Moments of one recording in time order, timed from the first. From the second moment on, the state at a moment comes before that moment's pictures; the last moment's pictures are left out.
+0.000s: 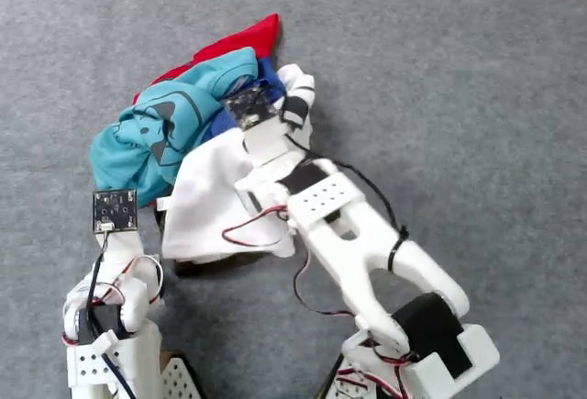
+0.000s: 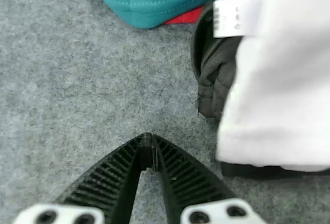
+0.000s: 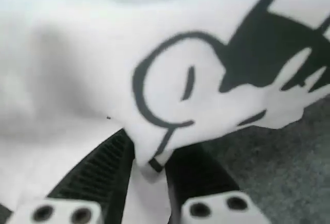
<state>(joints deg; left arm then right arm) -12.3 -103.7 96.5 73.5 -2.7 -30.4 -9.5 40.0 41.4 -2.2</state>
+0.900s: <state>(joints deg) -12.3 -103.7 96.5 73.5 -2.7 -0.7 -56.6 29.8 69.8 -2.2</state>
